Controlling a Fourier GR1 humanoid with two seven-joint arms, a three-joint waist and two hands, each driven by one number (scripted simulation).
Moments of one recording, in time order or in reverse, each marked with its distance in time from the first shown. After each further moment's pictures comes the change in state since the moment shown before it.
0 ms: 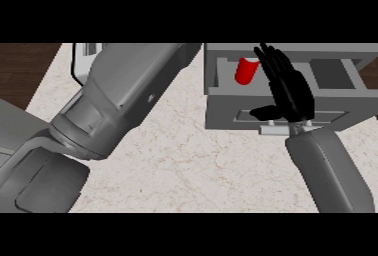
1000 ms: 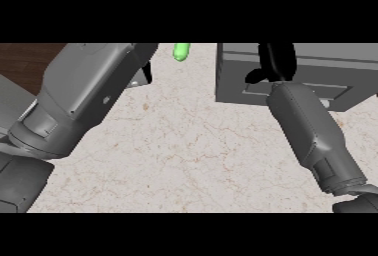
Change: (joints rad) left arm 0.185 0.147 -0.033 -0.239 -0.055 -0.052 0.113; right arm -0.460 0.048 -0.165 0.737 0.141 -0.417 -0.048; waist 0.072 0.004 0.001
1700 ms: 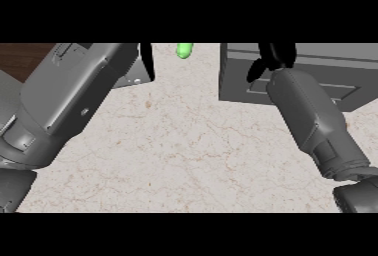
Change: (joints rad) left arm 0.137 0.077 -0.018 -0.196 -0.011 -0.018 0.064; right arm -0.141 -0.014 -0.080 0.179 -0.047 0.017 -0.114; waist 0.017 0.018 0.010
